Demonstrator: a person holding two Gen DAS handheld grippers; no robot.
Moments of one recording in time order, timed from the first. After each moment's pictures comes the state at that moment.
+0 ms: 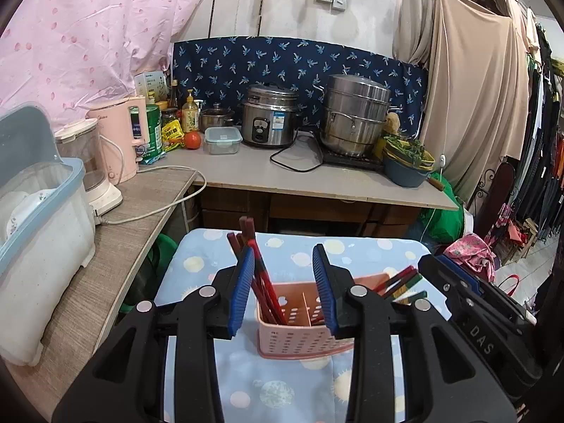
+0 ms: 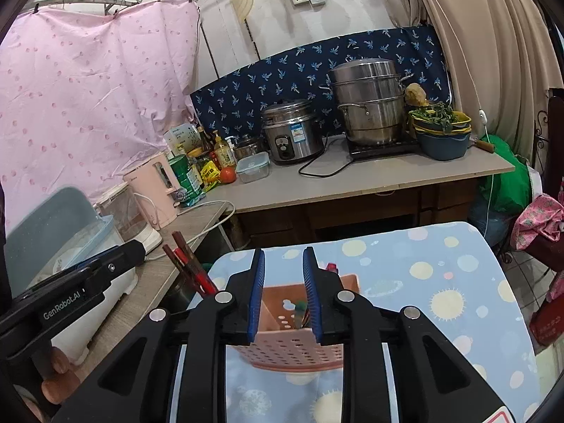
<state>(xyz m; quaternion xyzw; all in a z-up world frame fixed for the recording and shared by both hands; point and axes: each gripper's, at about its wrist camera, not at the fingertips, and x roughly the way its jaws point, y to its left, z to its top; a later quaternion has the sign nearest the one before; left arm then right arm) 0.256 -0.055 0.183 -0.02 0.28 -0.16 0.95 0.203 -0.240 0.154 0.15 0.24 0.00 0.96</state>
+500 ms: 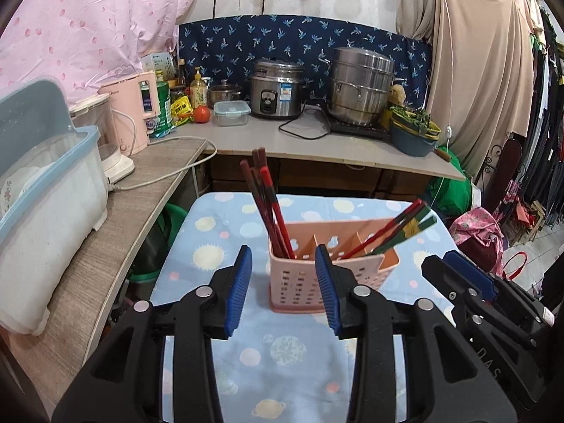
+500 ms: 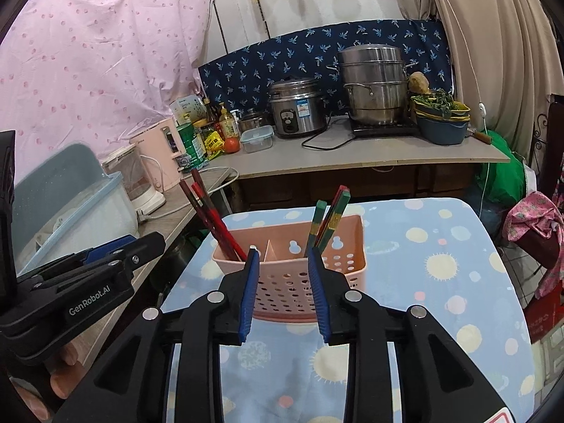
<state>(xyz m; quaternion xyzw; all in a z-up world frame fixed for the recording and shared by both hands) 0.218 -0.045 0.146 0.01 0.32 -0.14 0.94 0.160 -0.208 0.131 0.12 0.27 0.00 0.95</state>
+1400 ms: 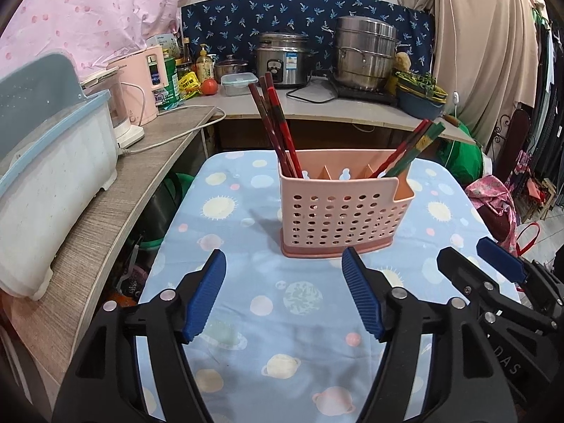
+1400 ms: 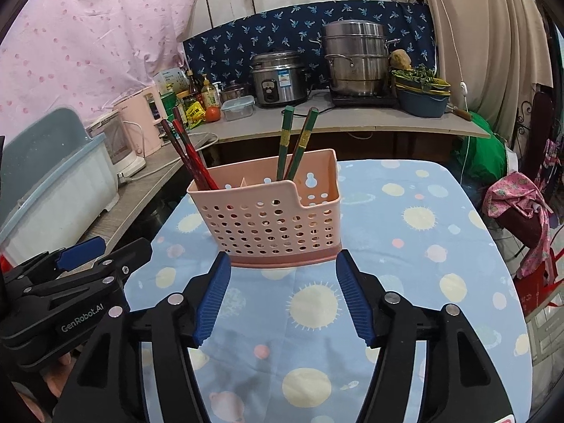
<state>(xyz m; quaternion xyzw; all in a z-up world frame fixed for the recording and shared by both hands) 0.178 -0.042 0.093 0.04 0.35 -0.12 0.93 0.124 -0.206 0.086 0.10 0.32 -0.04 0.94</state>
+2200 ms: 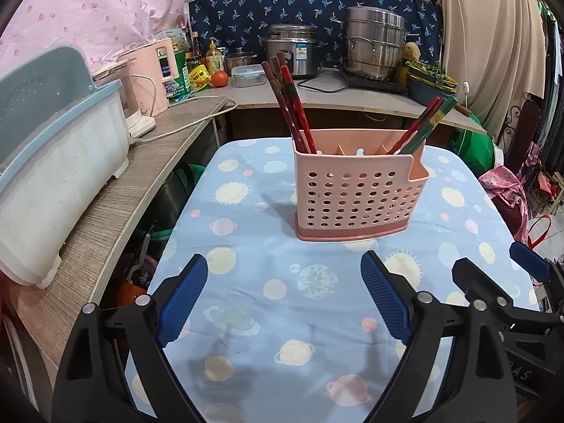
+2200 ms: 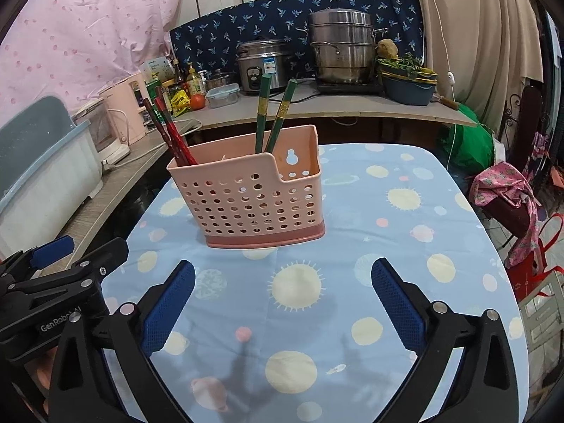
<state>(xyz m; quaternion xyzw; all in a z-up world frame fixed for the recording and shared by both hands) 0.171 -0.037 0.078 0.05 0.36 -0.09 0.93 0.118 -0.208 0.070 0.10 0.34 -0.07 0.93</state>
